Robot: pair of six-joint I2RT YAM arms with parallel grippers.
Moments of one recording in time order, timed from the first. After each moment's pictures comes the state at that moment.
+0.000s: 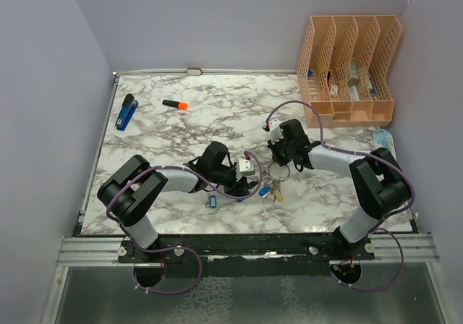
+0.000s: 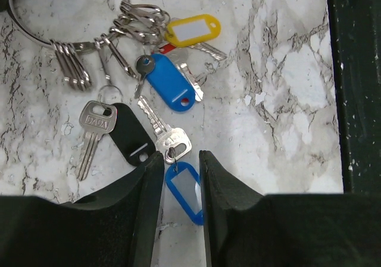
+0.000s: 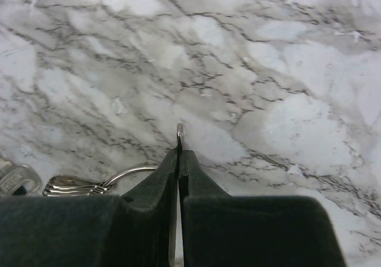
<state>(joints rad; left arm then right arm) -0.72 1.66 0.66 0.27 0.79 0.33 0.50 1.65 0.82 -0.03 -0.08 -0.16</state>
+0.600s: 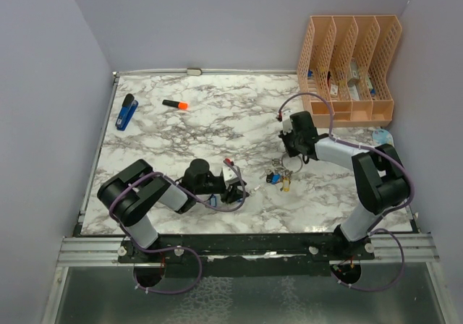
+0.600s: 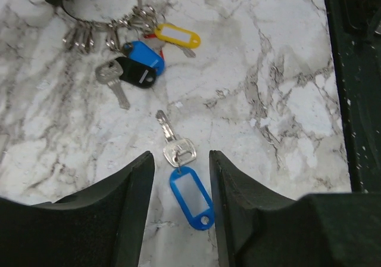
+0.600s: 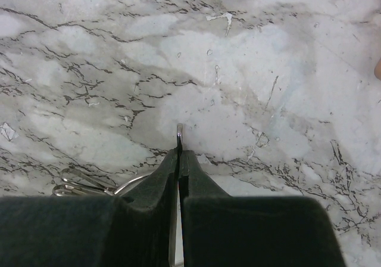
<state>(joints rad) -0.72 1.66 0.34 0.99 0.71 0.11 0.37 1.69 0.89 -0.08 0.02 -0.15</state>
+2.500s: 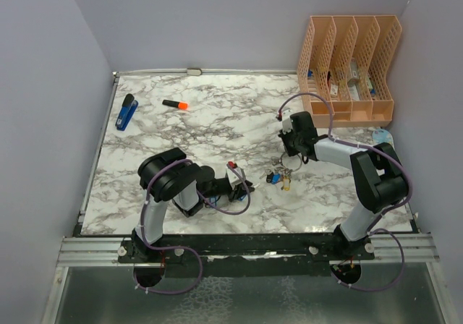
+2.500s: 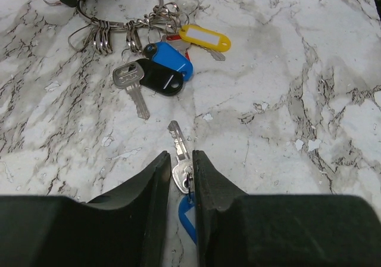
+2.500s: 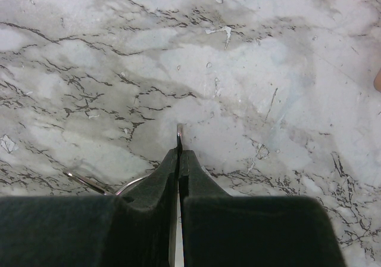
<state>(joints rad) -0.77 2.02 0.37 1.48 0.56 0.03 0.37 1.71 0.88 -0.02 0.00 -0.15</state>
